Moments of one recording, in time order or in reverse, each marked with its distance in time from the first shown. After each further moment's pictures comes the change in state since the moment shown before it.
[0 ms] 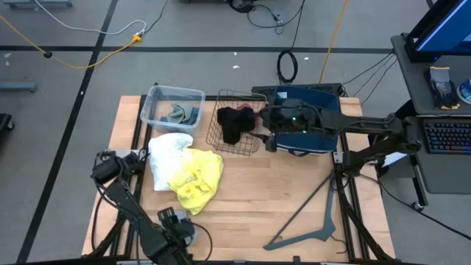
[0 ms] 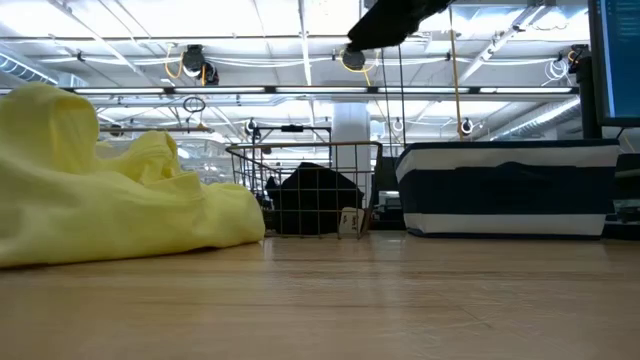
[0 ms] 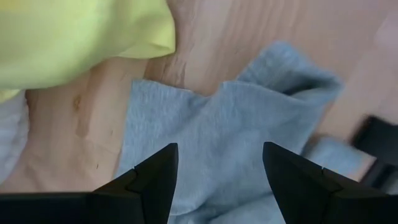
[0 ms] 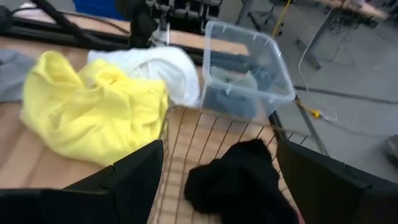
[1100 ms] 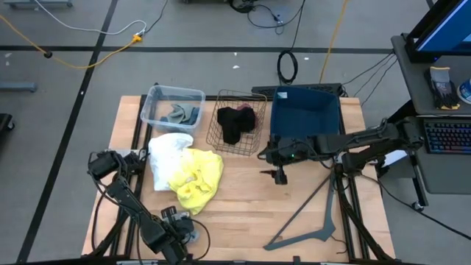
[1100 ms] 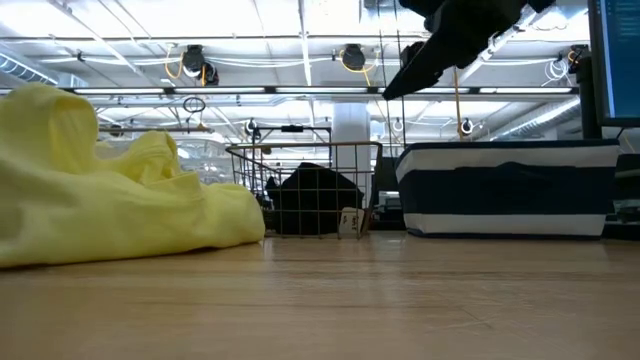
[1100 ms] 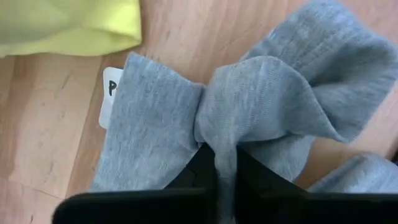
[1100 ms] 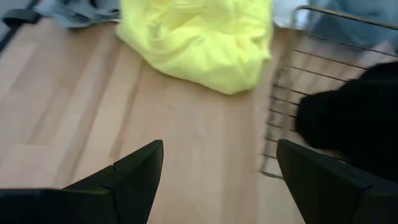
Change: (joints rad) left arm 0.007 -0.054 -0.304 0.391 -0.015 0.046; right arm 0.250 -0.028 -0.270 0.007 -0.004 0.186
